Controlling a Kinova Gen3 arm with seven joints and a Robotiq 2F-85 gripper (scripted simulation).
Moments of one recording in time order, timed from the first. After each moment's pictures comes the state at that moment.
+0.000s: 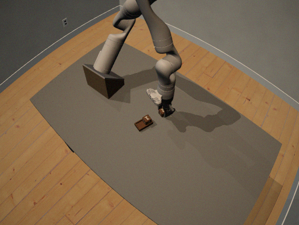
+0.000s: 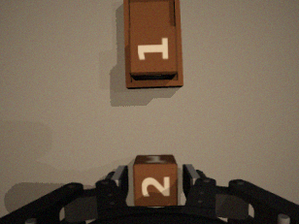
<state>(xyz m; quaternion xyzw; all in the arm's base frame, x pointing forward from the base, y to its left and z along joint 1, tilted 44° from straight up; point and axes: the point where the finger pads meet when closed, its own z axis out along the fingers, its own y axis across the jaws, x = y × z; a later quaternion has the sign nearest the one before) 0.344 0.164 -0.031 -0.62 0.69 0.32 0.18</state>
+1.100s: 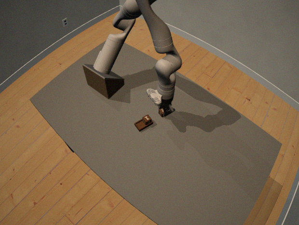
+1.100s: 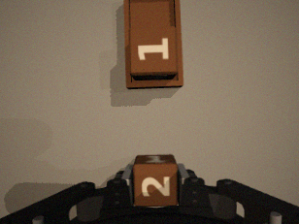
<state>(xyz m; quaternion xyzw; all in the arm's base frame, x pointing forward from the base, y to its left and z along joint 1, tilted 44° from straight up) 0.344 0.164 -0.031 -0.62 0.69 0.32 0.18</state>
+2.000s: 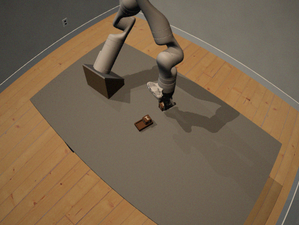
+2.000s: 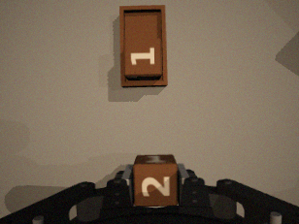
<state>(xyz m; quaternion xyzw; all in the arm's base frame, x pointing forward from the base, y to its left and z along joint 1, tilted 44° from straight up) 0.341 0.141 0.001 -0.62 0.68 0.34 0.18</state>
